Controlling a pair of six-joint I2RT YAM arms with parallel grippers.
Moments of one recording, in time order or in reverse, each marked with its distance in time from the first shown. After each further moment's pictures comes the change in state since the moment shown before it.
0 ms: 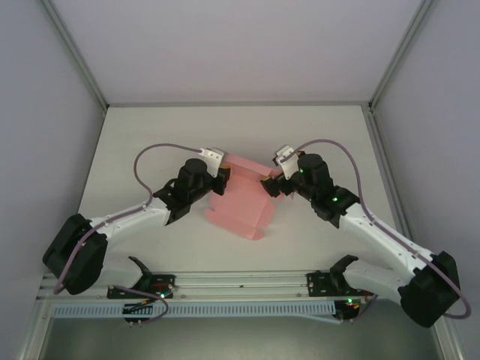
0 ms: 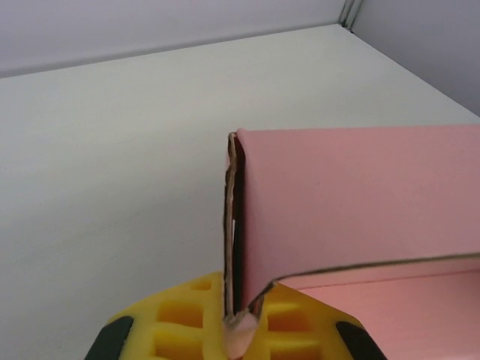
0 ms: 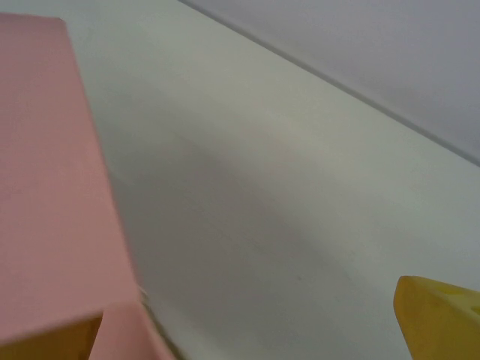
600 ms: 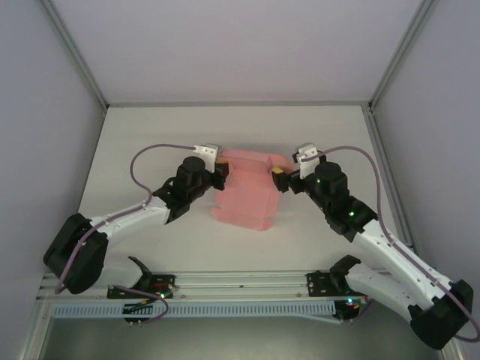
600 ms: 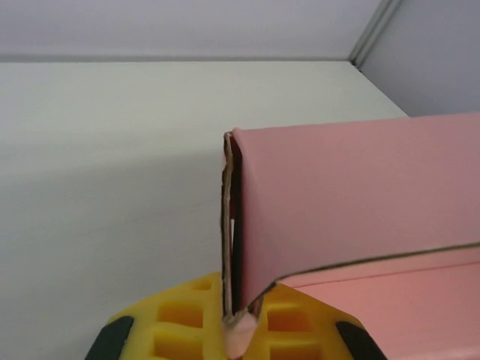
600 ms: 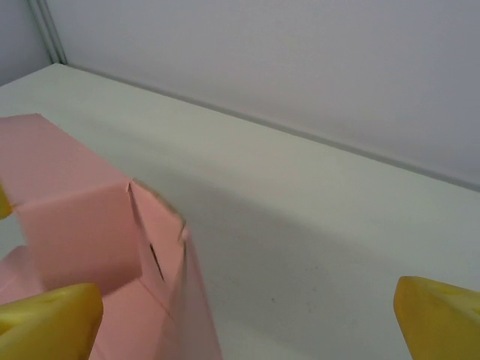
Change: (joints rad) left arm 0.031 0.010 0.005 0.041 -0.021 -0.150; right arm 0.000 -0.241 -0.043 -0.061 0.164 0.155
